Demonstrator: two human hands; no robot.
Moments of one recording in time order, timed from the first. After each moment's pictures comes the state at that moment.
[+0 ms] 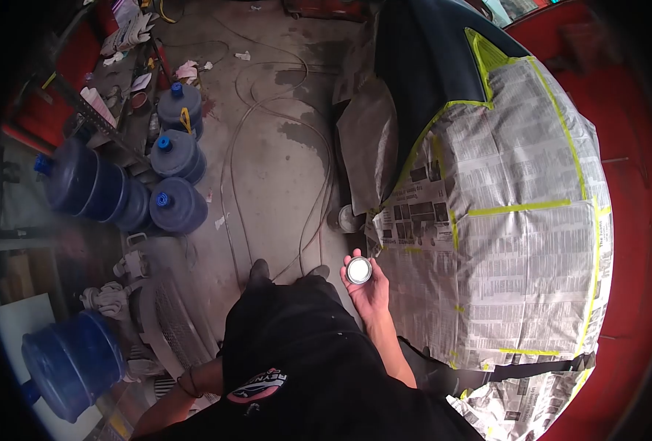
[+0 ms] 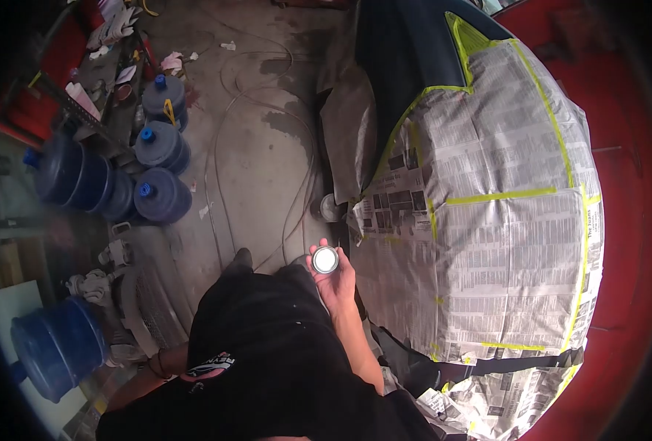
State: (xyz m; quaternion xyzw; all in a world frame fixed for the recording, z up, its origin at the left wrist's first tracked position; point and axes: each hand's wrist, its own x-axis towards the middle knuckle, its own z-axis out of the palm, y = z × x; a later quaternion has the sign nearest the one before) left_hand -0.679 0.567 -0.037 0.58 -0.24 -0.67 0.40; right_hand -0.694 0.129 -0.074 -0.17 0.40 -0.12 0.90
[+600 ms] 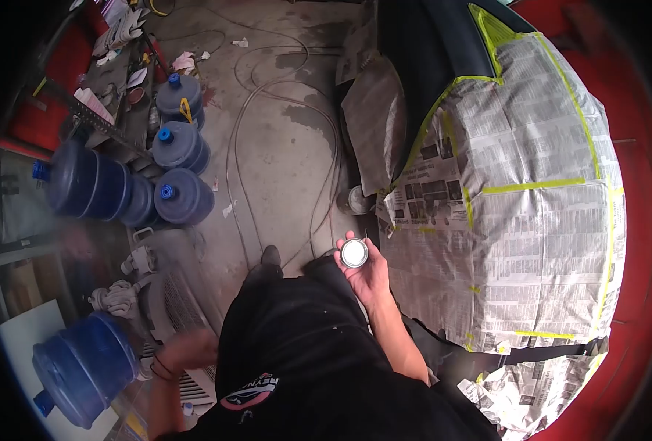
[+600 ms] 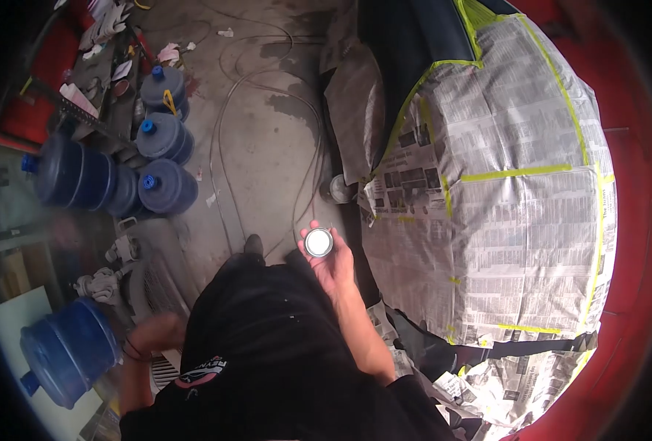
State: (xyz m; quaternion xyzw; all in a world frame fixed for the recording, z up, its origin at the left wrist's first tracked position) left_hand -0.579 0.616 -0.014 0.71 -0.31 -0.58 0.24; right_hand -0.673 0.164 -0.079 -0.17 0.41 -0.07 0.89
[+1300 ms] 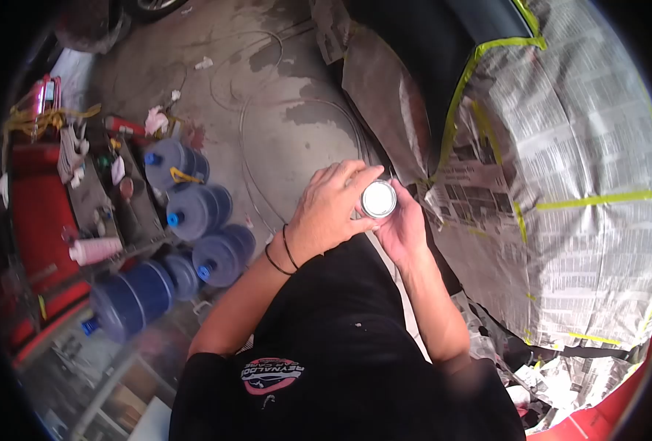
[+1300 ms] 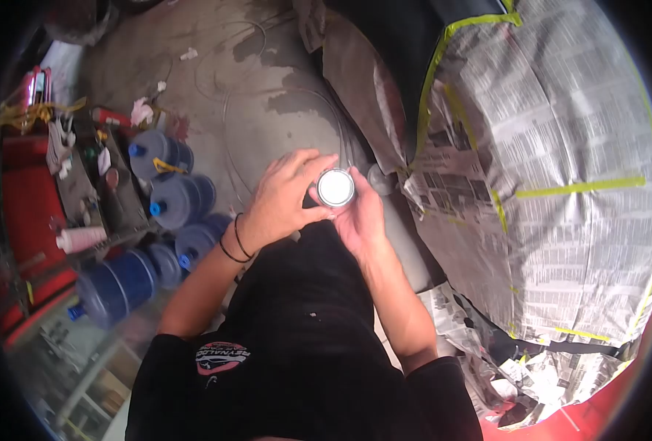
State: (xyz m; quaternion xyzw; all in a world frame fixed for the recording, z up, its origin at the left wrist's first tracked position) left_hand -0.265 0.151 -0.061 0.72 -0.55 -0.17 0.40; right_hand -0.420 0.025 -0.092 -0.12 0.39 -0.14 0.90
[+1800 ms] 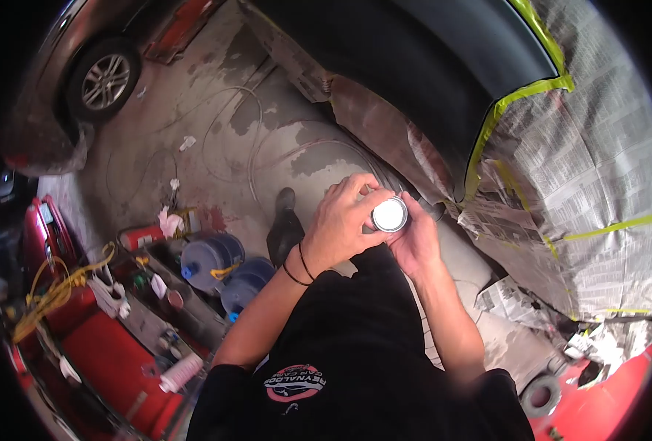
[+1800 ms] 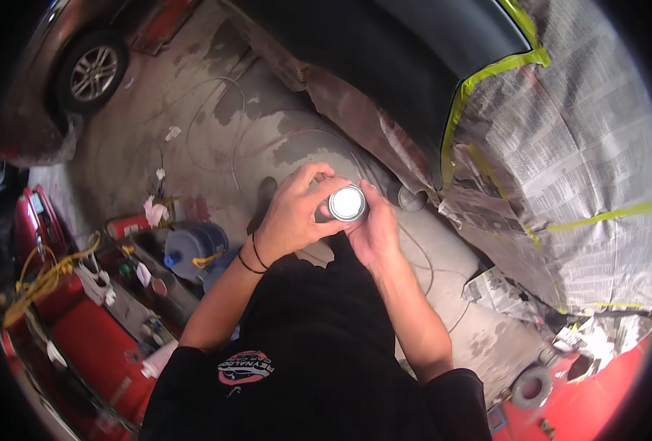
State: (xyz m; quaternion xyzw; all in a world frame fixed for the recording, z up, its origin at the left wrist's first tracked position) left_hand -0.053 -0.004 -0.097 0.60 -0.65 -0.25 0.39; right_hand -0.235 -0.068 -0.101 -0.09 0.42 -0.28 0.86
